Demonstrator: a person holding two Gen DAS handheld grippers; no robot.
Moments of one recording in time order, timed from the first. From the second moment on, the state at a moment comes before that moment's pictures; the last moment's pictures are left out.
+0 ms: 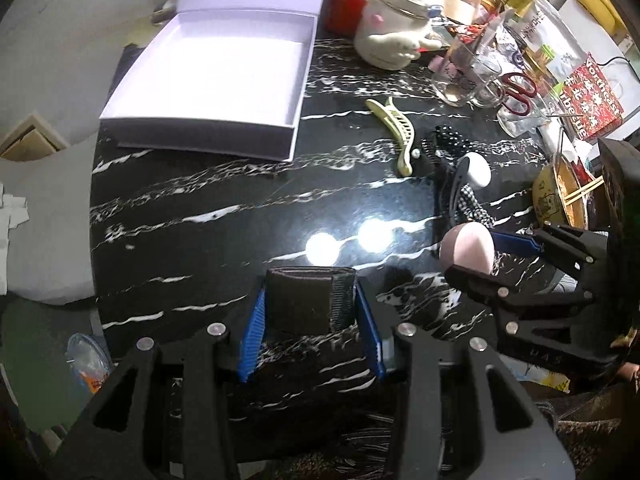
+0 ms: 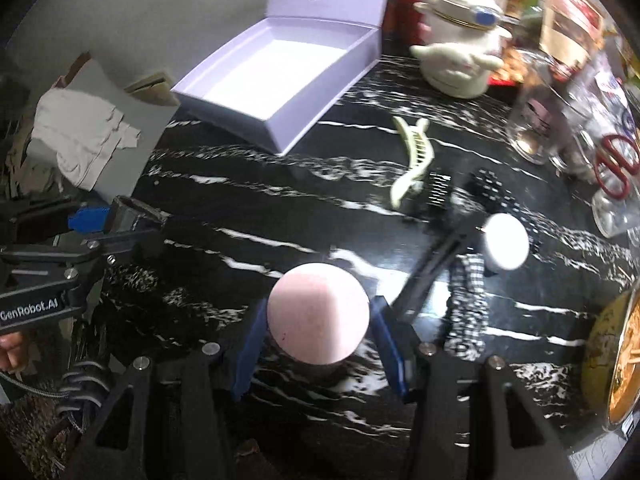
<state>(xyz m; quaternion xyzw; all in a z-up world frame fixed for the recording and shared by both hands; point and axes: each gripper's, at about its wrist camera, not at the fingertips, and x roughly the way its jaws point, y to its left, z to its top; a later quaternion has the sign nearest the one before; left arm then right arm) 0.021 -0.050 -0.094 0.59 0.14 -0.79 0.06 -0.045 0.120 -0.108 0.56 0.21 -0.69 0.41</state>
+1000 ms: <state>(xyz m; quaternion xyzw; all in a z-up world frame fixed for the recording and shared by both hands) -0.005 -0.108 -0.092 0.58 0.14 -0.80 0.09 -0.048 0.033 -0.090 0.51 0.27 -0.66 0.49</state>
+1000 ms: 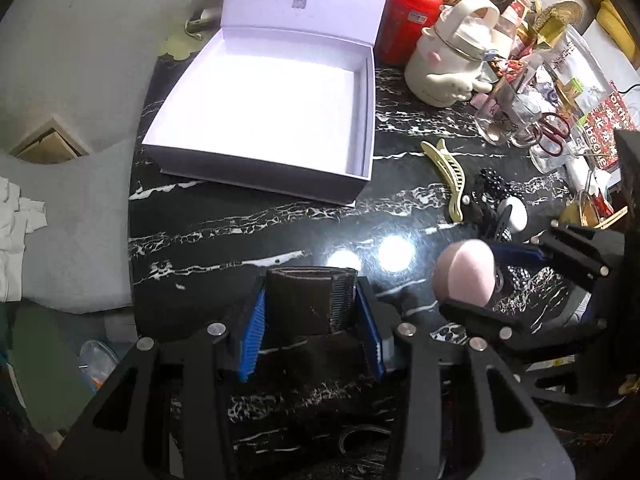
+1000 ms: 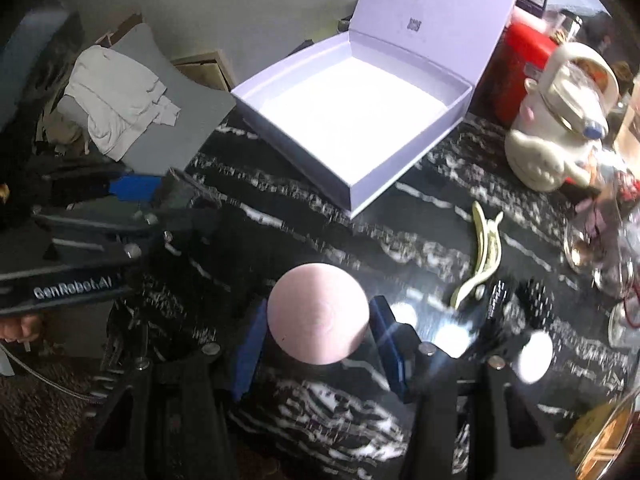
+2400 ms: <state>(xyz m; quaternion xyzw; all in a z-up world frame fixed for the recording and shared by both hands) -0.152 -0.215 -0.132 0.56 0.10 -0.81 0.09 -0.178 -0.116 -0.104 0.47 0.28 -0.67 0.50</state>
